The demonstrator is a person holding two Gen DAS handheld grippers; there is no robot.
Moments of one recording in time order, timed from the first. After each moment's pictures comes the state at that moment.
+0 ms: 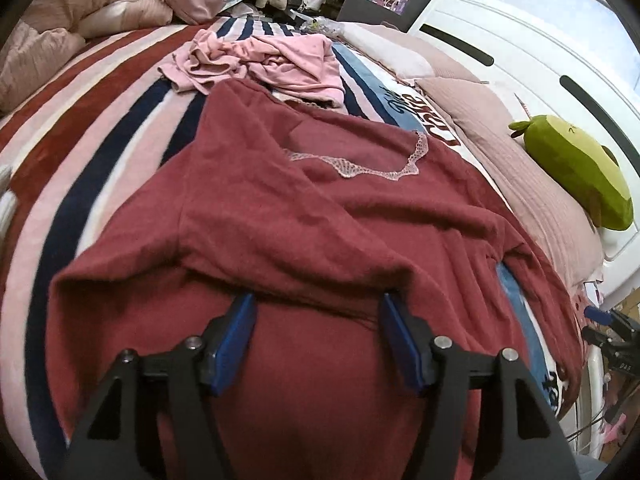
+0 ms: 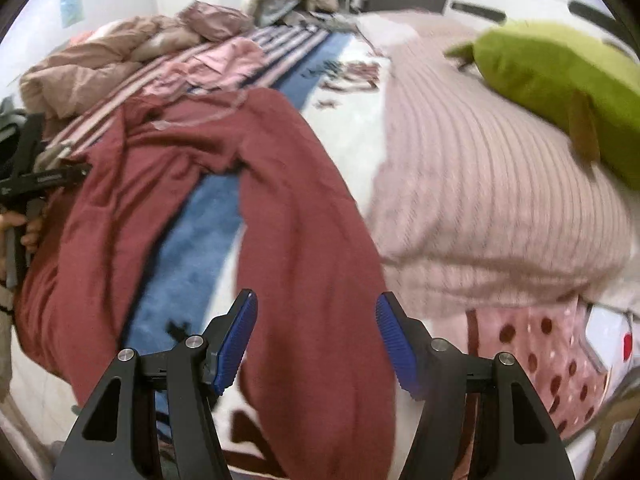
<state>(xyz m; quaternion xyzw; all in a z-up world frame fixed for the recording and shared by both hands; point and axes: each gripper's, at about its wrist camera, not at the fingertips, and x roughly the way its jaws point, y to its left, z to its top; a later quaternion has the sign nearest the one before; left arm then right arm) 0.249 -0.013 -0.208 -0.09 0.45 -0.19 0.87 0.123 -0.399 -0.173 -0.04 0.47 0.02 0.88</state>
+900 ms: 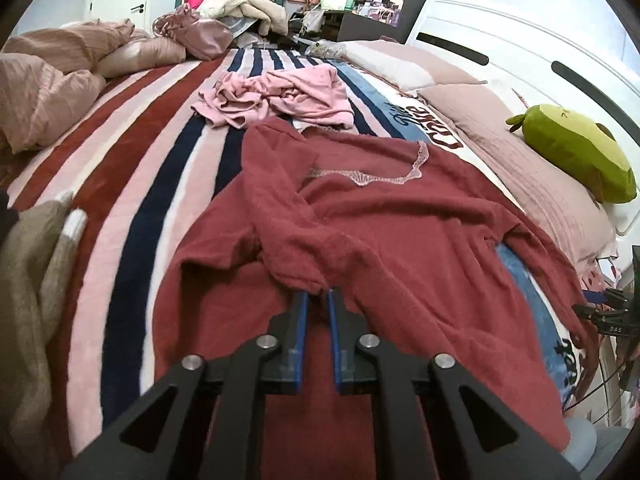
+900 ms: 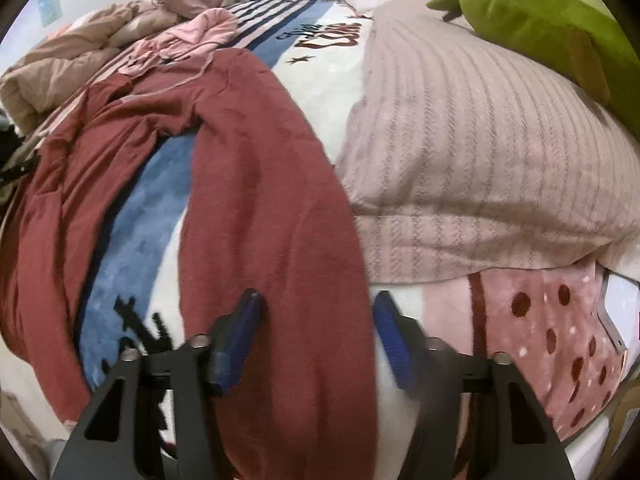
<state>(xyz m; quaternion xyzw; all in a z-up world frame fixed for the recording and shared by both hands) 0.201 0.014 -0.178 -0.03 0.41 -0.16 0.90 0.127 -0.415 -0.204 -0.03 0.50 0.01 0.87</state>
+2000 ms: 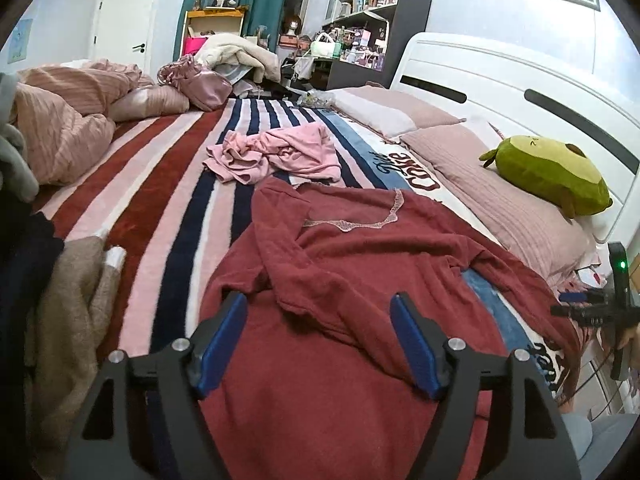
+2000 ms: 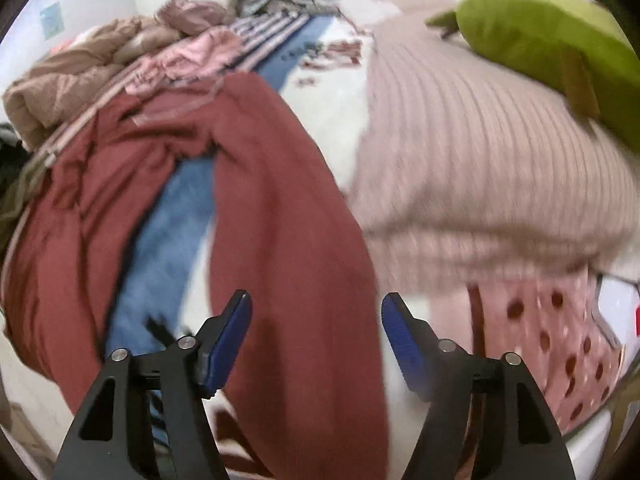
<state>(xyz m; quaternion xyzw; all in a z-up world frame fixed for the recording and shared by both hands) 0.156 0.026 -0.134 -0.03 0.33 -0.17 0.93 0.119 -0.413 -0.191 -0.02 0.49 0.01 0.87</state>
